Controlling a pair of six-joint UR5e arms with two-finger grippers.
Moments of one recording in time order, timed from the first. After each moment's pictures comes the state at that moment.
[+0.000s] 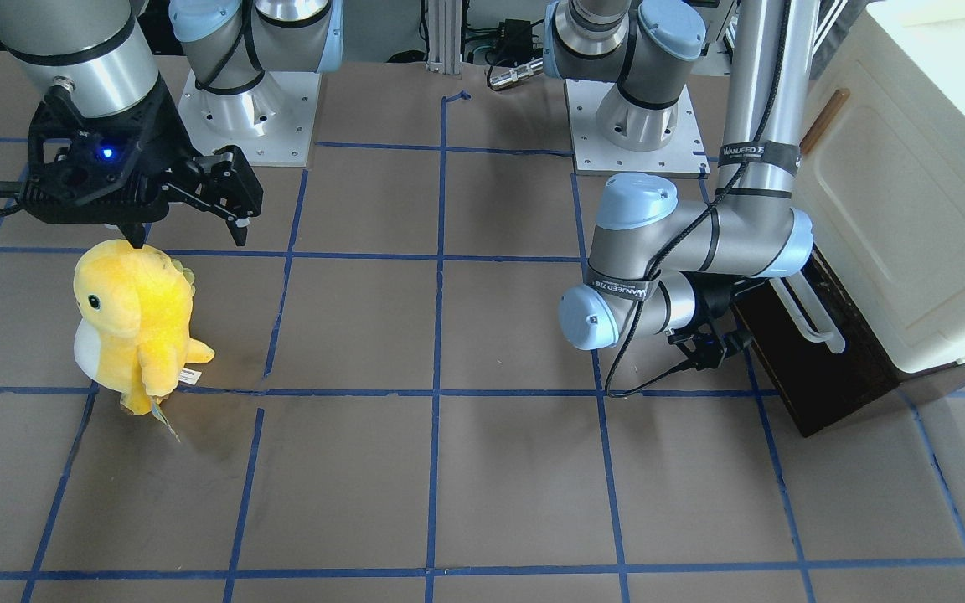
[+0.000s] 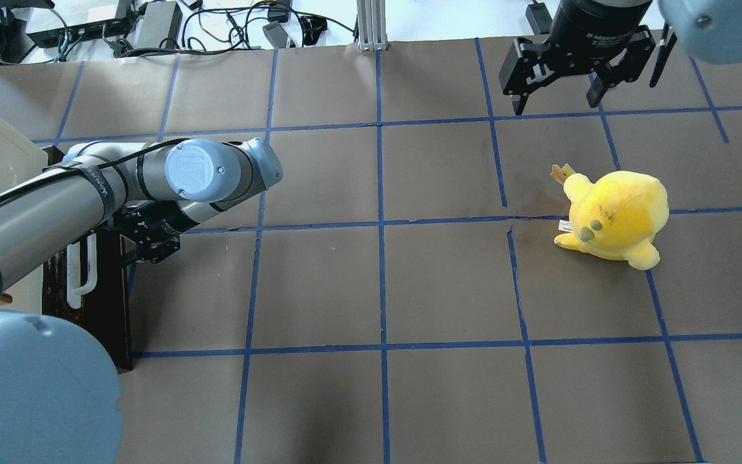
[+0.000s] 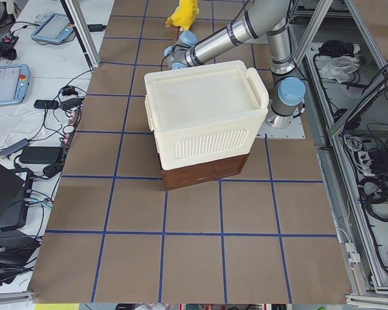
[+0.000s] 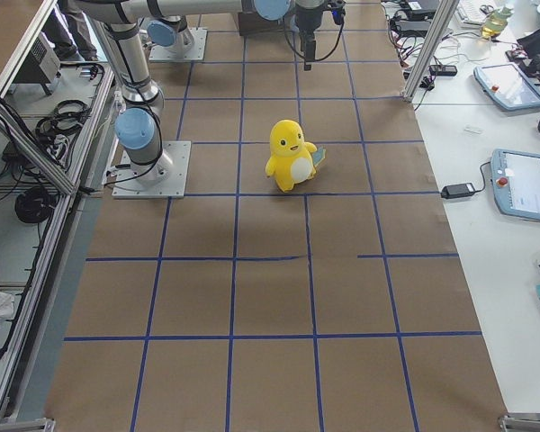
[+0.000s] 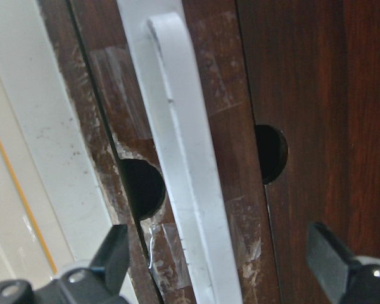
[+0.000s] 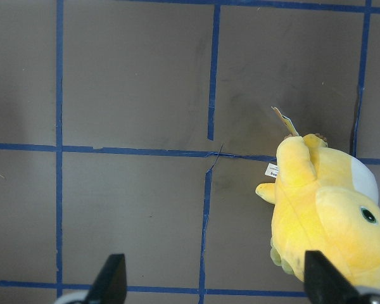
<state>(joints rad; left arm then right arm) -1.64 -2.04 -1.77 -1.94 2.66 -0.95 1.60 -1.48 1.44 -1.57 -1.58 -0.02</state>
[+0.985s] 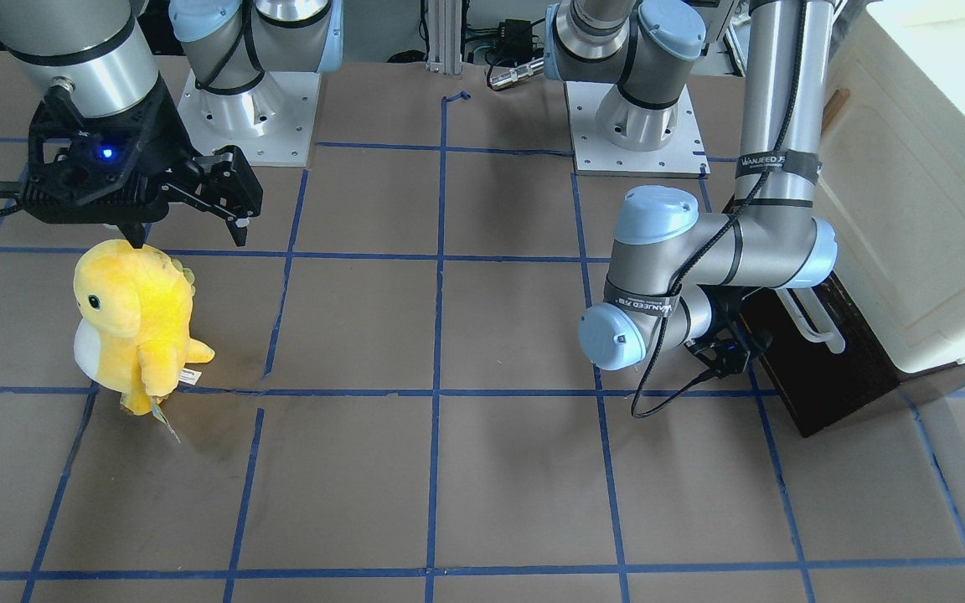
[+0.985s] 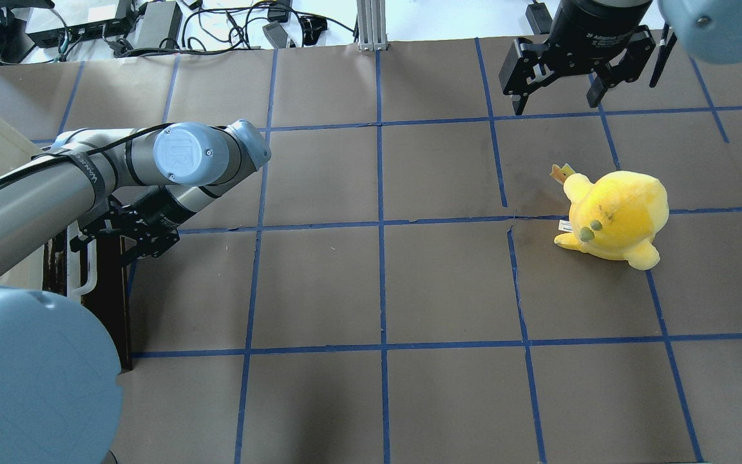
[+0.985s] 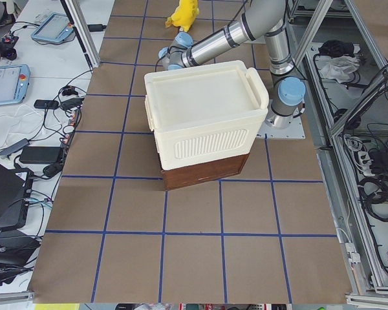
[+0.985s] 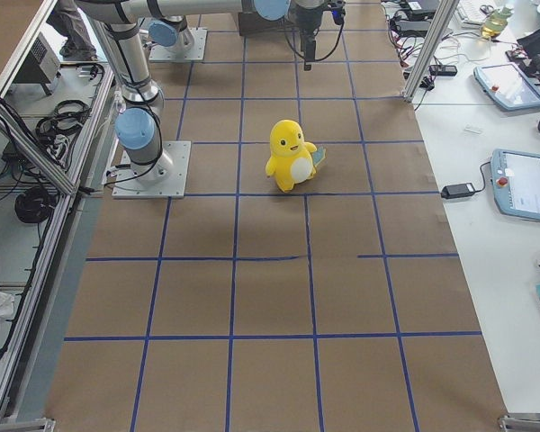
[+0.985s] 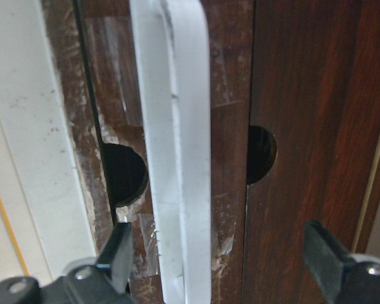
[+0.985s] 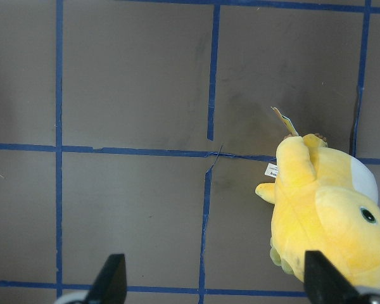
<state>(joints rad) -1.61 -2.06 -1.72 -1.95 2.57 -1.02 1.60 -1.48 1.44 -1.57 -1.58 -0.02</state>
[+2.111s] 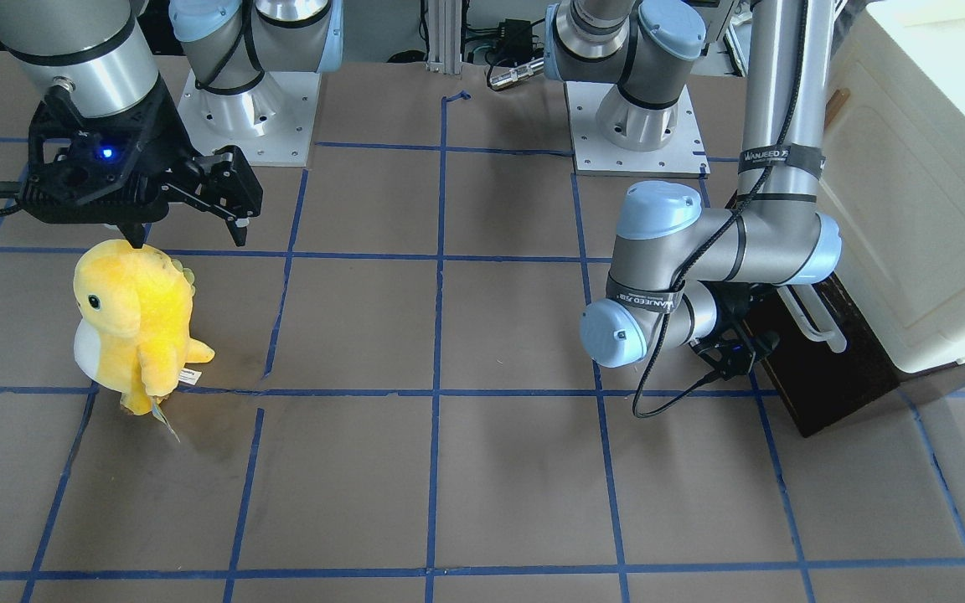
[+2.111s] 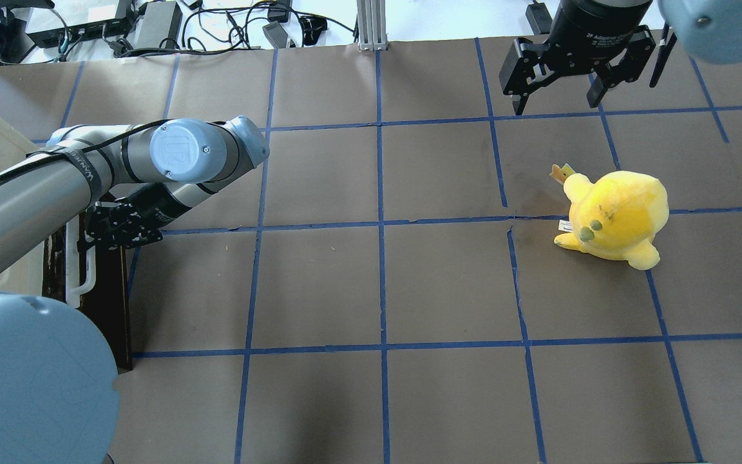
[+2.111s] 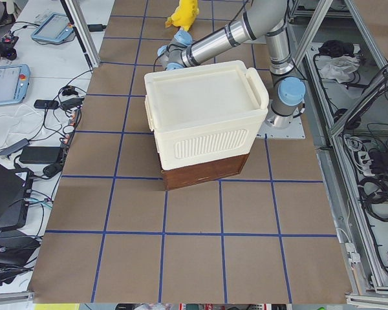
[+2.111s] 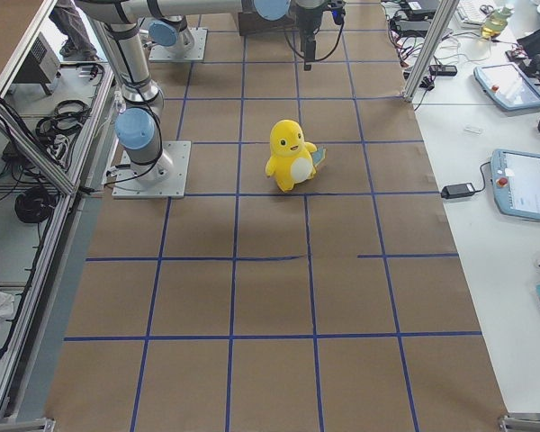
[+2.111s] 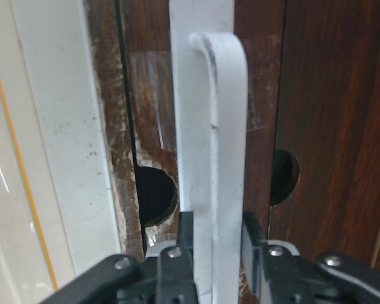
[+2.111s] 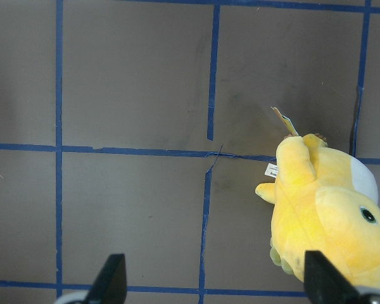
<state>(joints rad) -1.61 -2.05 -1.71 -1.95 2.61 -1.02 1.60 -1.48 1.44 -1.57 -1.58 -0.02</state>
